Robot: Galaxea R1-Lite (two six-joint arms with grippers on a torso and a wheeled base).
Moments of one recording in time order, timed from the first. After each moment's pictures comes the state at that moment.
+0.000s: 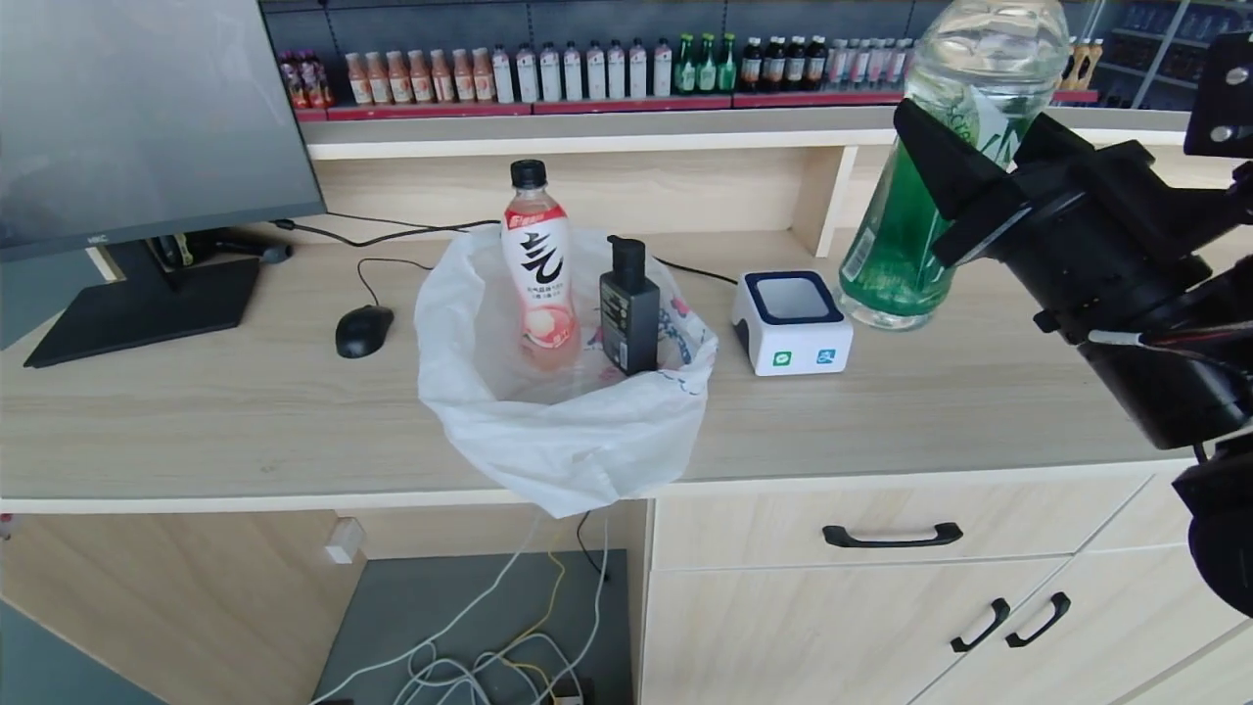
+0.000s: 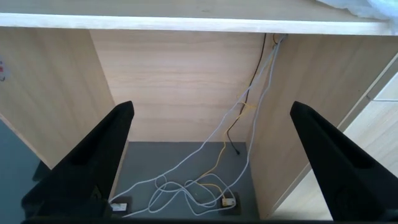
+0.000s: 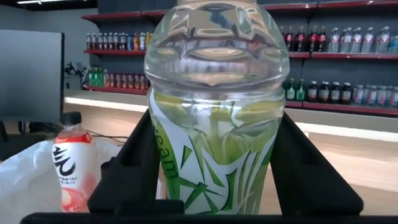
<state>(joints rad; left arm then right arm) 0.00 0.00 0.00 0.00 0.00 0.04 0.46 1.63 -0.79 -1.47 0.03 -0.19</state>
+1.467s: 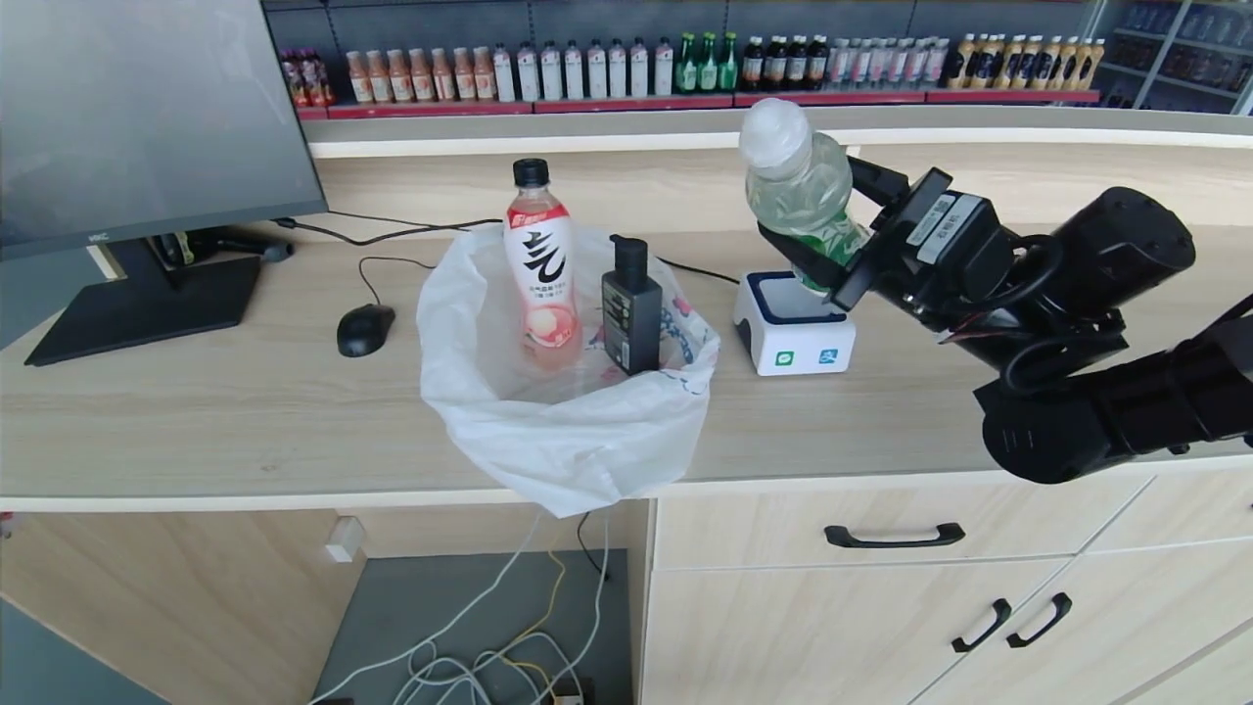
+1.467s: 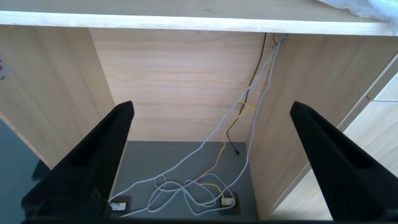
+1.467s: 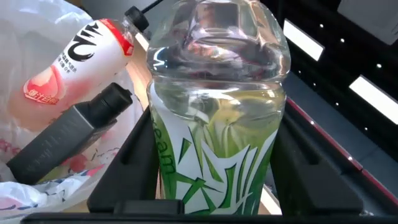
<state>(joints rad) 0.00 0.00 0.00 0.00 0.00 0.03 0.28 2.00 -1.14 -1.49 0.68 -0.71</state>
